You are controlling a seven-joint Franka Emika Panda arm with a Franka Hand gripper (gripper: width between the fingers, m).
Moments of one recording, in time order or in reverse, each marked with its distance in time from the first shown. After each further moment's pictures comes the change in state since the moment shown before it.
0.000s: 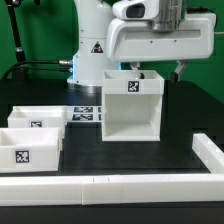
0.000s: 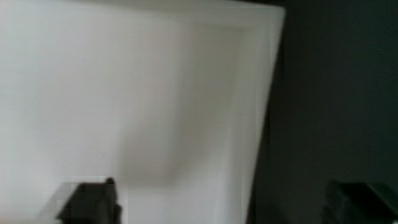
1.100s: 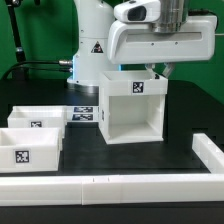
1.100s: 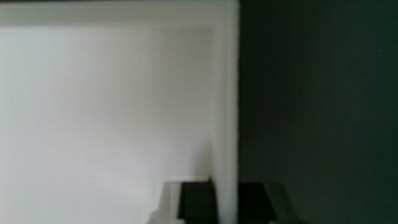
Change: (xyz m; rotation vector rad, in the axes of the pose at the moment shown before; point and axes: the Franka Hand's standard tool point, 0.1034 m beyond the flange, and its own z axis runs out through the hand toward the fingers) arm 0.001 0.000 -0.002 0.000 -0.006 -0.001
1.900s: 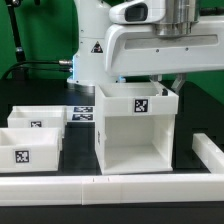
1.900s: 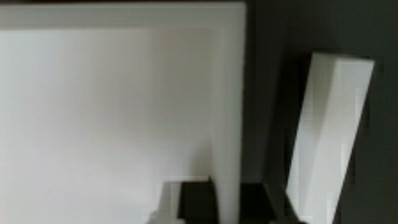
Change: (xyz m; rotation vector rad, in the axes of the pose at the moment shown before) arm 0.128 0.030 -0.012 0.020 0.106 0.034
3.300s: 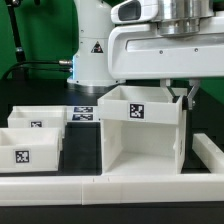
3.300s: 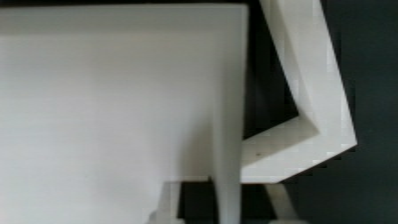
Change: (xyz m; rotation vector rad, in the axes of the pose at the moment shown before) arm 0.056 0.000 -0.004 0.054 0.068 0.519
